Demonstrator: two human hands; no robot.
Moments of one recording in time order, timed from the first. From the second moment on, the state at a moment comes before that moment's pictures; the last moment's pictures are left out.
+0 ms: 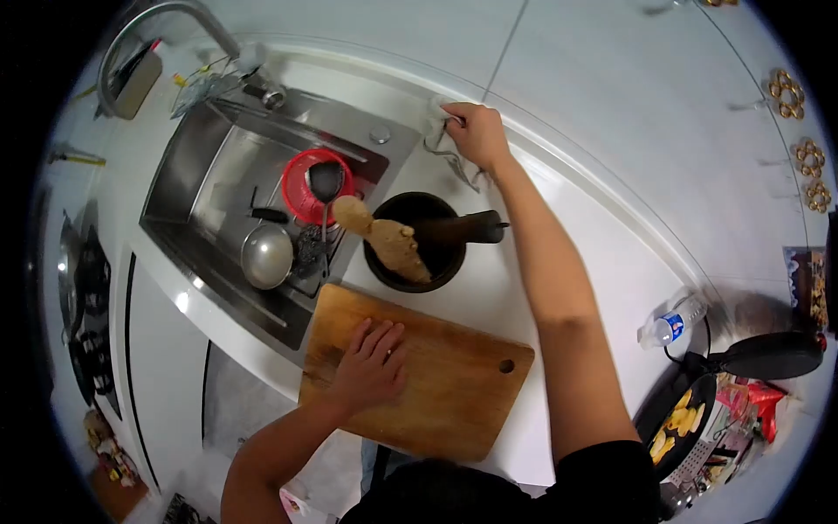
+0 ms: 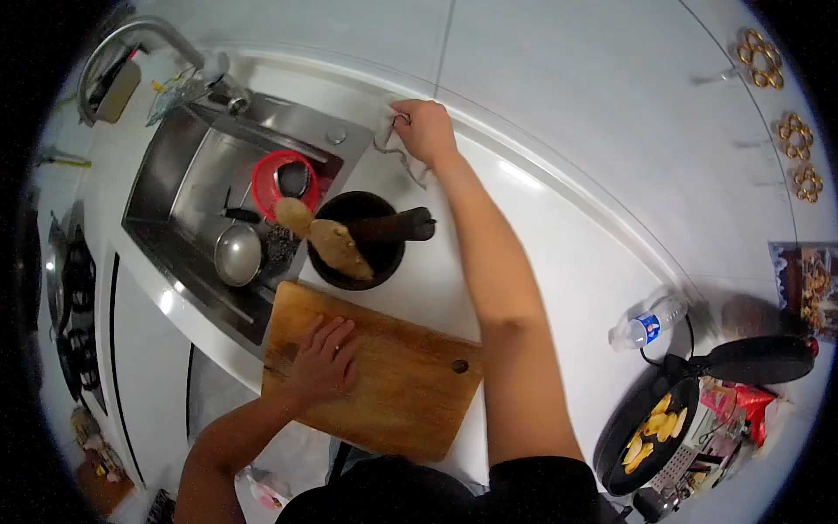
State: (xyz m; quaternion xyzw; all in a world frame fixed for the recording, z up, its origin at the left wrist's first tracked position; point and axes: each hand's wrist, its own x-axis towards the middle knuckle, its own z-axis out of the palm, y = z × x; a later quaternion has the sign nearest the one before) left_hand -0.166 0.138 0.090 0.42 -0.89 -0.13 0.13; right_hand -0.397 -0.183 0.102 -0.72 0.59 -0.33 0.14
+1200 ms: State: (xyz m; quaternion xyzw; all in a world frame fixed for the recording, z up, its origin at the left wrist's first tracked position) left_hand -0.203 0.034 0.174 0.51 -0.25 -0.71 0.41; right_hand -0.506 -0.024 0.046 -0.49 0.83 -0.27 -0.06
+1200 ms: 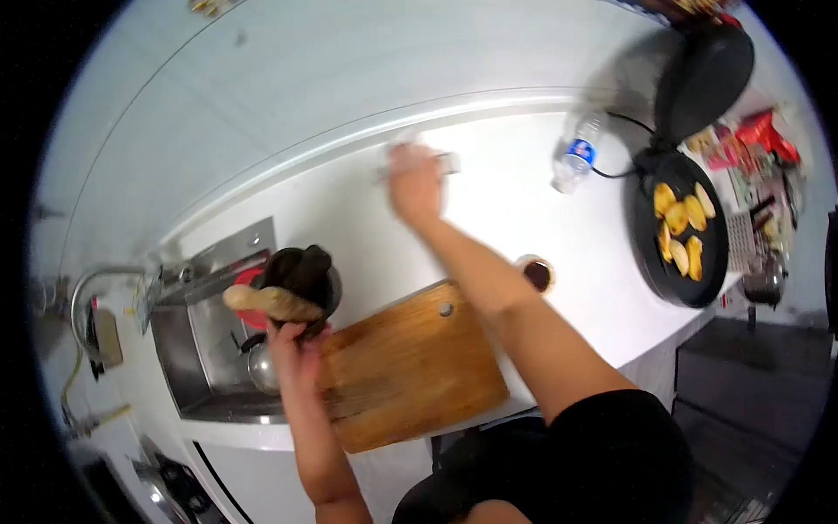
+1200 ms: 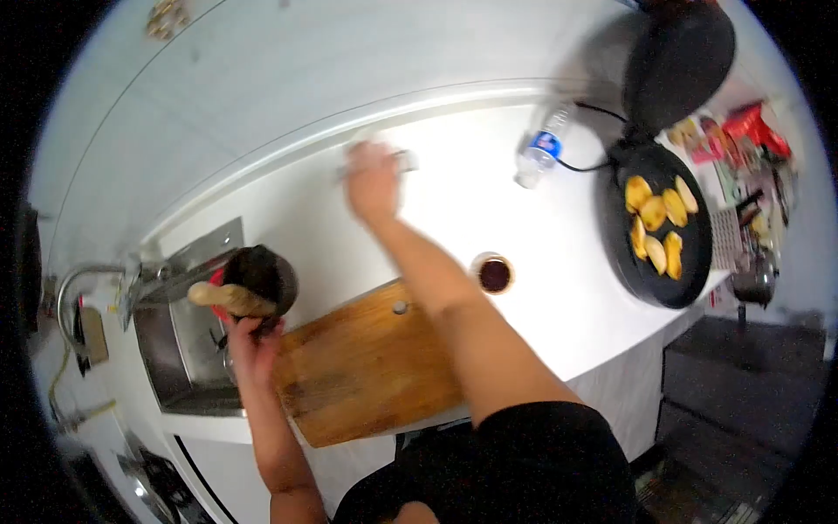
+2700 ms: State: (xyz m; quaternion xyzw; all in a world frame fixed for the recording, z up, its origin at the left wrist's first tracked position) left_hand -0.385 0.163 0.211 0.20 -0.85 -0.41 0.26; right_hand -0.594 0.021 0.079 -0.24 0.88 -0.39 -0.13
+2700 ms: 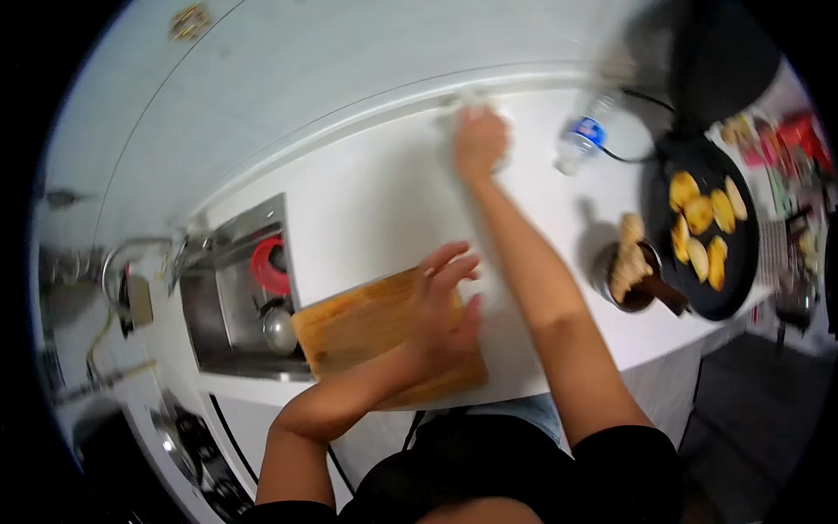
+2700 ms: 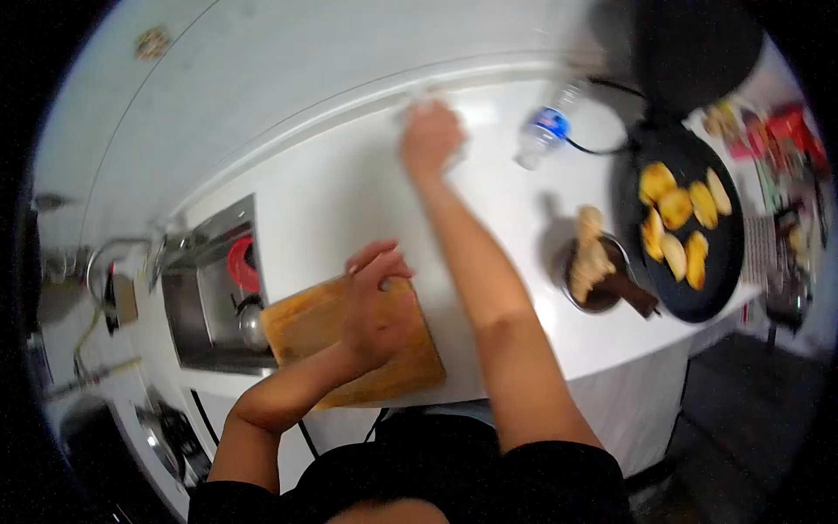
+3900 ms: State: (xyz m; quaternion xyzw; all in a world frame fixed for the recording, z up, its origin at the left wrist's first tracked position) left_hand -0.096 0.115 0.094 0.45 -0.81 -0.26 0.27; right_hand -0.485 -0.007 0.047 -0.44 0.86 -0.12 -0.22
